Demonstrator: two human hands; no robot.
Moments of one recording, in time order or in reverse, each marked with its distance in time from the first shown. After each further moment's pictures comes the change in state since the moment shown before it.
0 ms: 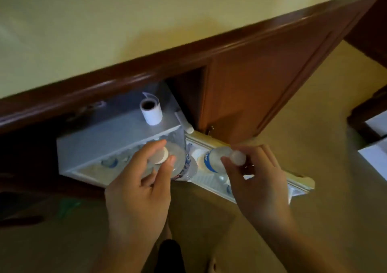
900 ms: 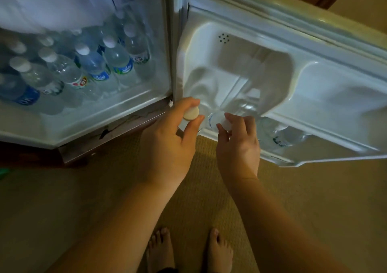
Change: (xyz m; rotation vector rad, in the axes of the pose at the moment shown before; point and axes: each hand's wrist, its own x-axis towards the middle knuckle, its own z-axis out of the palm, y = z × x) left_hand -0.087 -0.340 0.259 -0.015 -0.180 0.111; right_hand -0.113 0.341 0.280 -0.314 0.120 0.079
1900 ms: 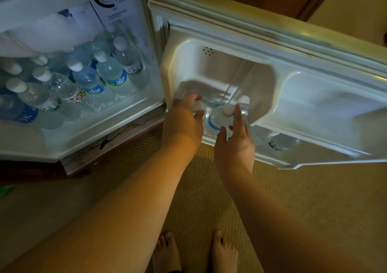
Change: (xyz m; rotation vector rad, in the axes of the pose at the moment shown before) left_hand 0.063 0.002 0.064 0.068 -0.343 -0.349; right_hand 0.024 -0.003 -0.002 0.049 -0.171 0.380
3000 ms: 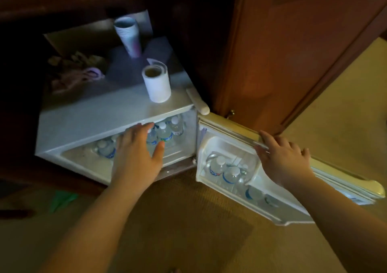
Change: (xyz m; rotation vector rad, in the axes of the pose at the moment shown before) left_hand -0.078 0.064 -0.245 0.399 0.393 0.022; right_hand 0.076 -0.132 -0.211 -0.712 -0.383 -0.284
